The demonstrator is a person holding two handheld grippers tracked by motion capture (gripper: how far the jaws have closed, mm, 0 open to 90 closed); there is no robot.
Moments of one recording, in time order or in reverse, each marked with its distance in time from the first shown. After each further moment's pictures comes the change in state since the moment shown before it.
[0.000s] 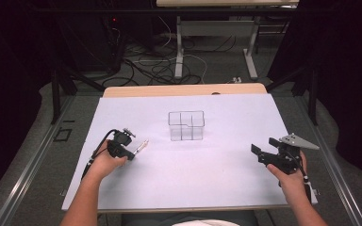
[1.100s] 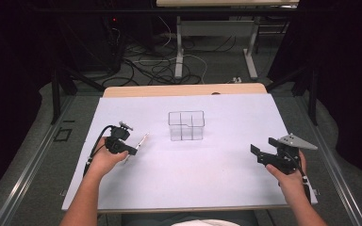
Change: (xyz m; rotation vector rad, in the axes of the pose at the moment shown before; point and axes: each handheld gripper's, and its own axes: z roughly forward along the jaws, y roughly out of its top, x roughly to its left) left arm -0.001 0.008 -0.025 -0.101 -0.086 -0.112; right arm 0.003 0.000 0.001 0.003 -0.008 -0.032
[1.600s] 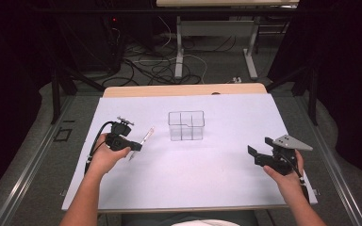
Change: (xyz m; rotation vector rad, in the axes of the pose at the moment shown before) left arm -0.018 0.009 -0.021 -0.090 -0.089 -0.006; right arm 0.010 0.001 0.002 0.000 0.009 -0.090
